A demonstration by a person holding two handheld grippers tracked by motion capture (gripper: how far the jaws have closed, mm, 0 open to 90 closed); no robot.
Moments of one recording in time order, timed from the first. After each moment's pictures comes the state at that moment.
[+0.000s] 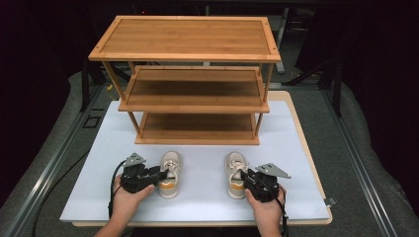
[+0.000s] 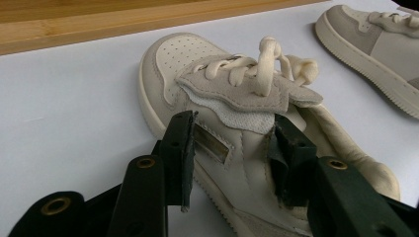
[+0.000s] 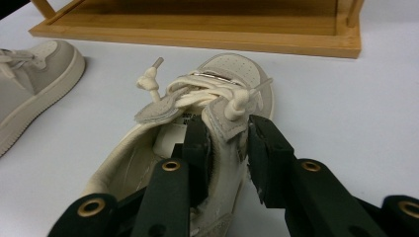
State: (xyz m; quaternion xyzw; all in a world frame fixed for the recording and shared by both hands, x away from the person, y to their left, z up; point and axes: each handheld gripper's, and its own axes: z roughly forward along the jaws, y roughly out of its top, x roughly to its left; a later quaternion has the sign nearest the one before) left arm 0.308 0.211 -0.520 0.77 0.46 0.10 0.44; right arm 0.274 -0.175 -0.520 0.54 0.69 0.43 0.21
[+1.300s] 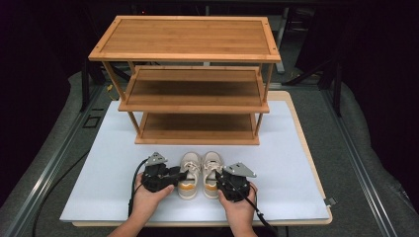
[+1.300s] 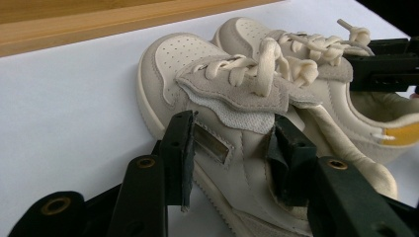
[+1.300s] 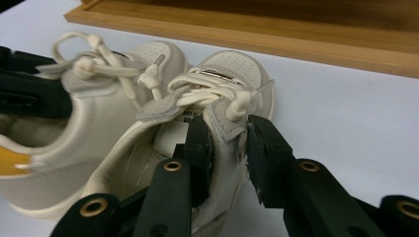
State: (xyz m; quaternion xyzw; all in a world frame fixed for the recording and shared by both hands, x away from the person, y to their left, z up) left arm 0.312 0.156 -0.522 0.78 0.43 0.07 0.45; right arm 0.276 -0.098 -0.521 0.51 0.72 0.42 0.21
